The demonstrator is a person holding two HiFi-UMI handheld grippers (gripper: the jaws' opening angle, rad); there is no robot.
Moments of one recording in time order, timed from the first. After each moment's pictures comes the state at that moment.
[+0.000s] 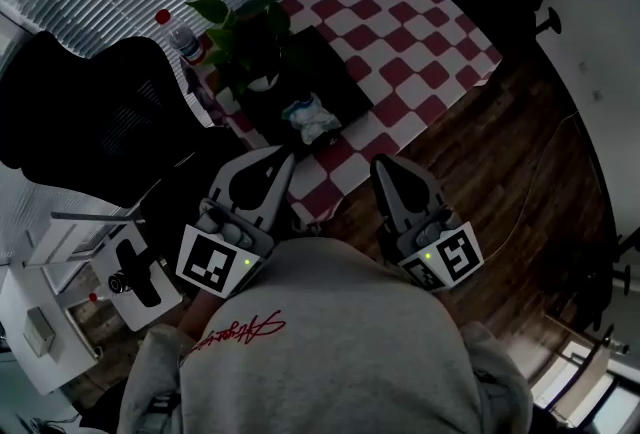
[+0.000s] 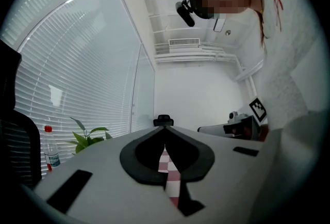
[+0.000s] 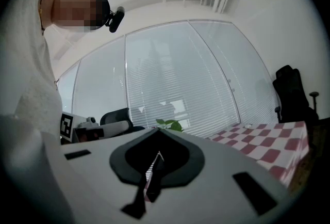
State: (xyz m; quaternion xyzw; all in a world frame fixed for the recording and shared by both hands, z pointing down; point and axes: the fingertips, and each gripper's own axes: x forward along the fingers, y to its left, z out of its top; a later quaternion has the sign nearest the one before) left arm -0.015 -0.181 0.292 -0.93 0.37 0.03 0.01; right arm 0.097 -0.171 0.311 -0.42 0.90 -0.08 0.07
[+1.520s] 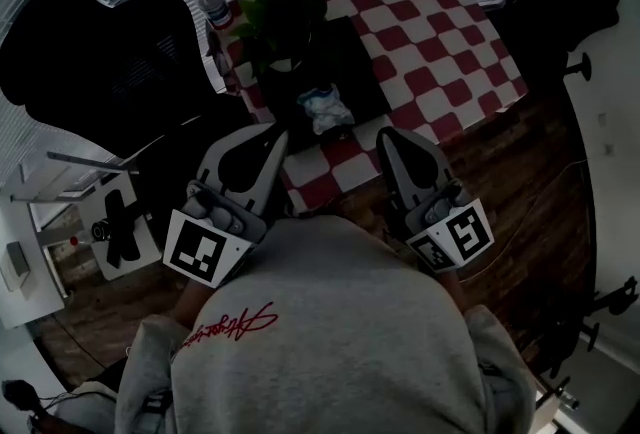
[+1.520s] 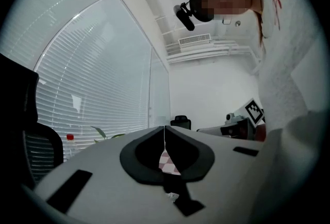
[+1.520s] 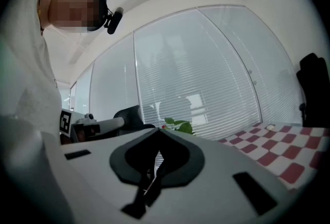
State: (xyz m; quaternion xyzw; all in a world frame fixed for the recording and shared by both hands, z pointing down) left arm -0.037 -0.196 0.275 -0.88 0.46 0.03 0.02; right arm 0.083 -0.220 0.299 -0.32 0.94 -0.08 0.05
